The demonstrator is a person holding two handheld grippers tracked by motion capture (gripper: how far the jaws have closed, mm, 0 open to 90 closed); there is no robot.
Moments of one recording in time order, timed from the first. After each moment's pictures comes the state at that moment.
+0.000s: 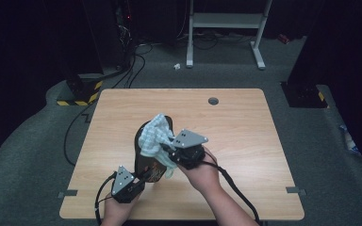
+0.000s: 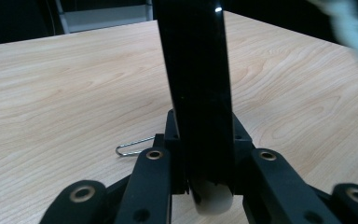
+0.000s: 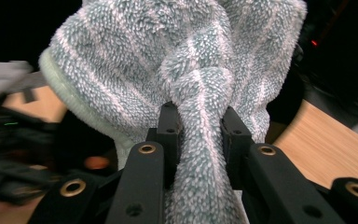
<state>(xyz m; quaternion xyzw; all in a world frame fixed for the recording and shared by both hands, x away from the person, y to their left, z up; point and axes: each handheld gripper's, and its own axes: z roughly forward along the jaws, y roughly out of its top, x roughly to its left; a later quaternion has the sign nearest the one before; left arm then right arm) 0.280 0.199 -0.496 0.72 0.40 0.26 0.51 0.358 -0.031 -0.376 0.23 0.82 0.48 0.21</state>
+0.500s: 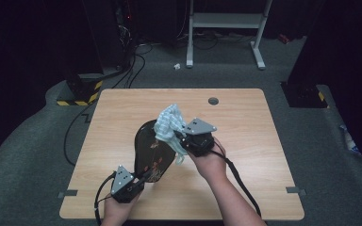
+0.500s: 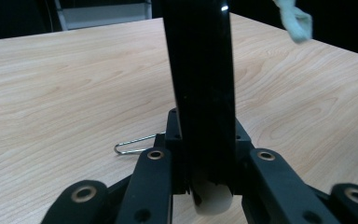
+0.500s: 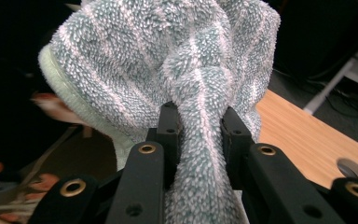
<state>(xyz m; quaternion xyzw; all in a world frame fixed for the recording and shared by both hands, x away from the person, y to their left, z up) 0.281 0.201 -0.495 0.72 0.40 0.25 0.51 0.383 -0.047 -0.380 0.27 0.81 0.46 0.25</state>
